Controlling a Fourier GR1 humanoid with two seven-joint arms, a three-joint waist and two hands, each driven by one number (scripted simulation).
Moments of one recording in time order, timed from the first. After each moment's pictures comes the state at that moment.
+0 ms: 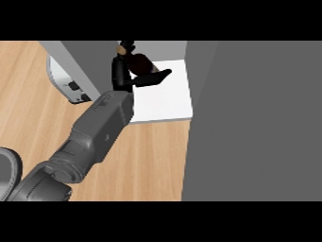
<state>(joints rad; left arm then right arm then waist) -1.15 0.01 0.01 -0.08 0.49 0.48 -0.76 -0.06 -0.01 0.10 -2.45 -0.11 0.16 0.58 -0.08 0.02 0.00</state>
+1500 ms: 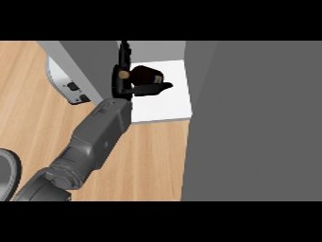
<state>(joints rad) -1.08 0.00 0.00 -0.10 0.45 0.35 -0.87 -0.08 -0.01 0.13 -2.44 -0.11 0.15 0.59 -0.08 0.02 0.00</state>
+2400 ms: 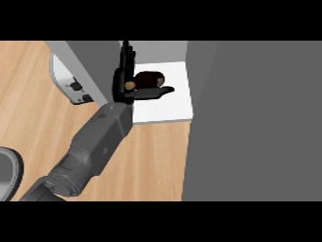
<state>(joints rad) -1.00 0.00 -0.14 -0.24 0.61 0.26 -0.84 -0.10 -0.01 0.17 -2.45 -0.09 0.10 0.63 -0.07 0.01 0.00</state>
